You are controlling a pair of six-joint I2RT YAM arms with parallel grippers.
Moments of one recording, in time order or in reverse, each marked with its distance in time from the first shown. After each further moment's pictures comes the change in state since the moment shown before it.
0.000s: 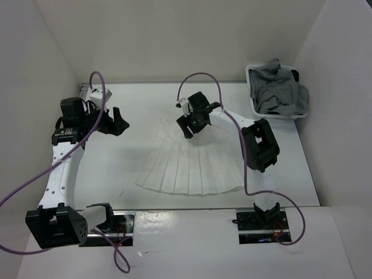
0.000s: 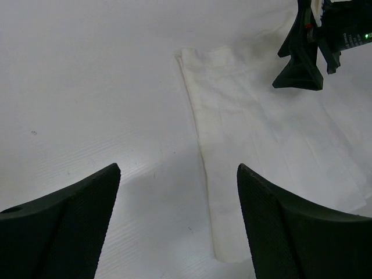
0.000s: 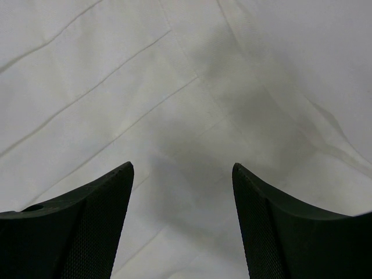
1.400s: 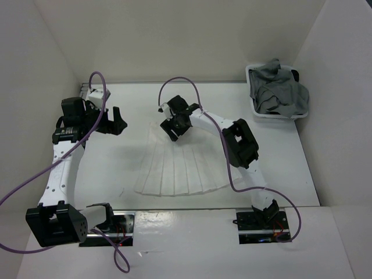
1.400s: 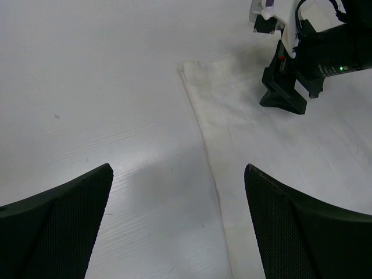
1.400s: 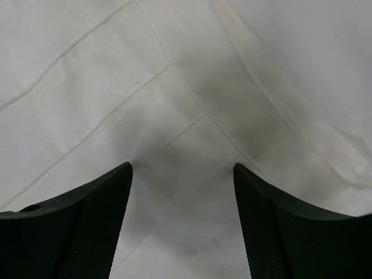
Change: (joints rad) left arm 0.000 0.015 0.000 -0.001 -0.103 -0.003; right arm 0.132 0.229 0.266 -0.078 0.092 0.014
